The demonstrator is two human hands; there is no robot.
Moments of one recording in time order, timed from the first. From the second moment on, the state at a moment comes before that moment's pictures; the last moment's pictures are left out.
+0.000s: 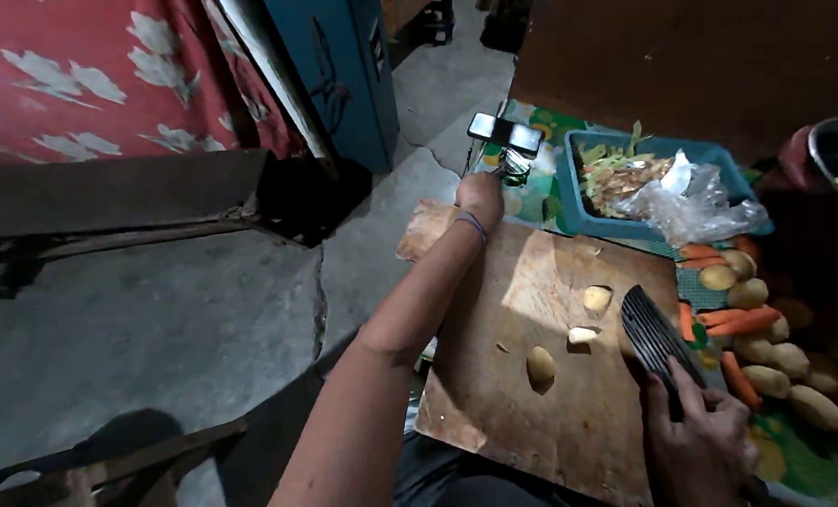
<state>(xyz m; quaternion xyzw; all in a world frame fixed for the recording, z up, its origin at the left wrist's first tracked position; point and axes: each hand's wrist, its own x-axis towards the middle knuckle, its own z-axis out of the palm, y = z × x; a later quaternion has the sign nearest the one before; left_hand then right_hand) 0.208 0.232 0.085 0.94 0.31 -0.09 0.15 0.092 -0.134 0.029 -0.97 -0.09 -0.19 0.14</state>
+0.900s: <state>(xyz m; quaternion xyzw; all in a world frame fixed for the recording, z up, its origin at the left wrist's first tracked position) 0.216 0.219 0.052 0.93 0.36 -0.06 0.08 0.096 -0.139 0.021 -0.97 -0.07 -0.18 0.13</state>
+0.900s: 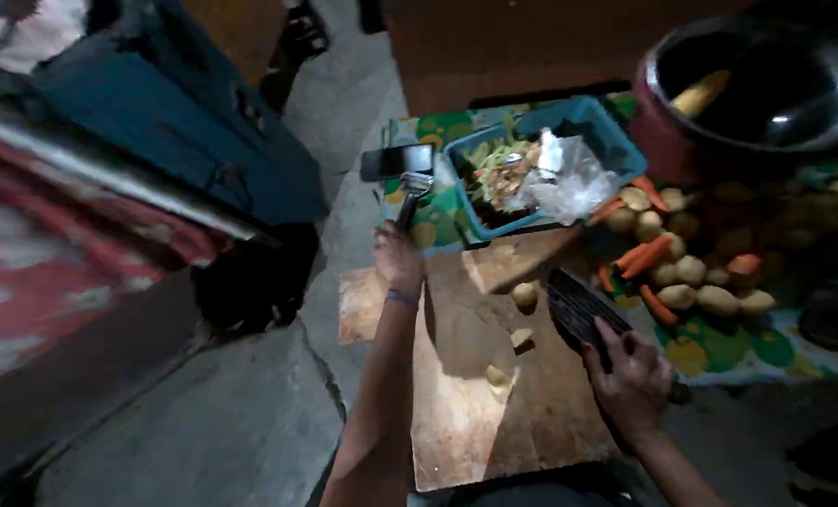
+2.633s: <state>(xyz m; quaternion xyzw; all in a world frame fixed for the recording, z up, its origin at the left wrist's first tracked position) -0.371 0.323 0.226 0.82 0.12 0.24 0.51 -0.185 0.206 0.367 -0.82 -0.19 0.52 0.15</state>
